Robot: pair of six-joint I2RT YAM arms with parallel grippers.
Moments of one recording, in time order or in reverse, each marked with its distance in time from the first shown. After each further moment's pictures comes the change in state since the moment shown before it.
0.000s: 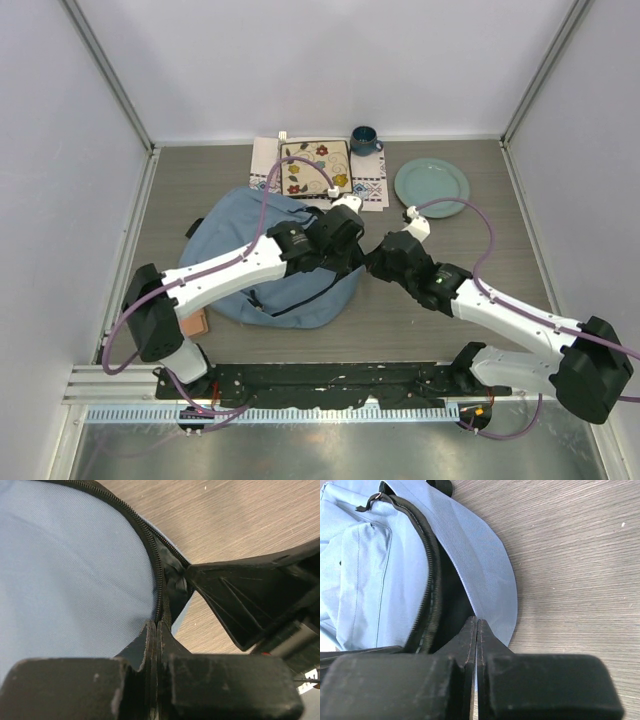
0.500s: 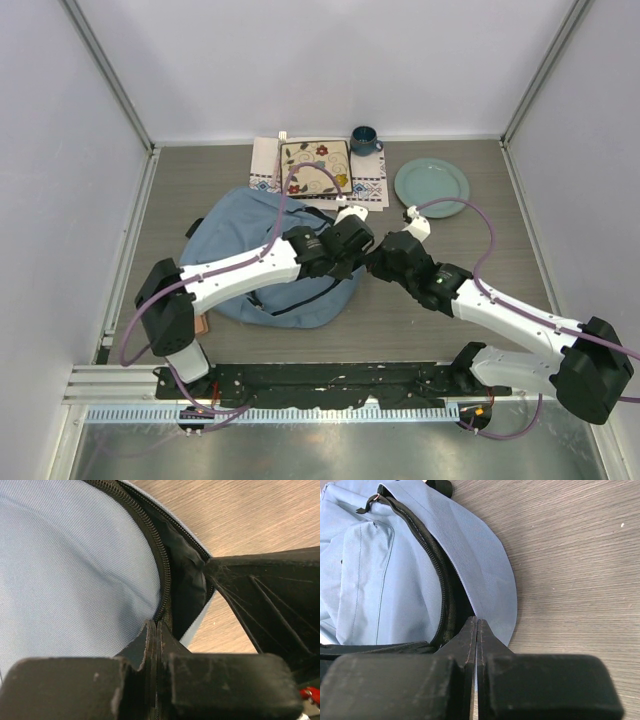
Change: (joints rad) left arm -0.027 0.077 0.002 -0.036 -0.053 0.002; right arm 0.000 -0.006 0.000 -0.002 0.000 0.000
